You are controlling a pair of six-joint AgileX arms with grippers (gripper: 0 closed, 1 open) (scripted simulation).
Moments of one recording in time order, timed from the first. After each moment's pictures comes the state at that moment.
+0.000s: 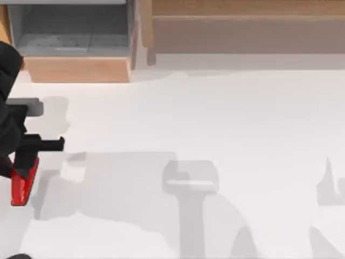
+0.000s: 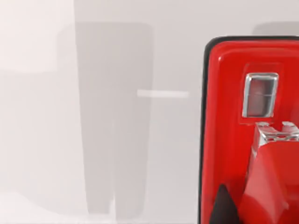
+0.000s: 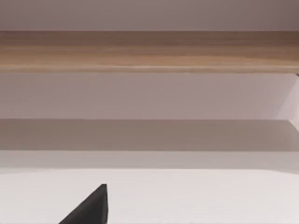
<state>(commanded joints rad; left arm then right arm) -0.08 1.74 1.09 -0.96 0.02 -0.06 0.00 0.00 0.00 0.00 0.00 0.00</state>
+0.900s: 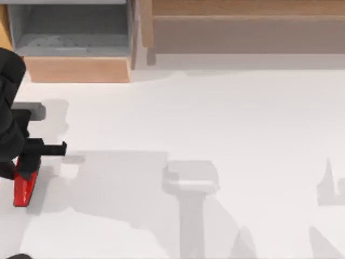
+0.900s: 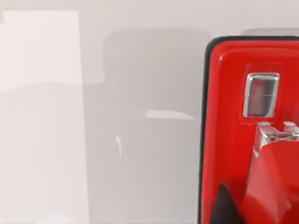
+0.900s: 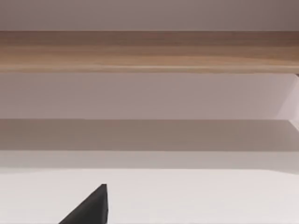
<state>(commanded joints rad) -0.08 1.76 1.05 -0.87 0.00 -0.05 0.00 0.00 0.00 0.00 0.00 0.00</state>
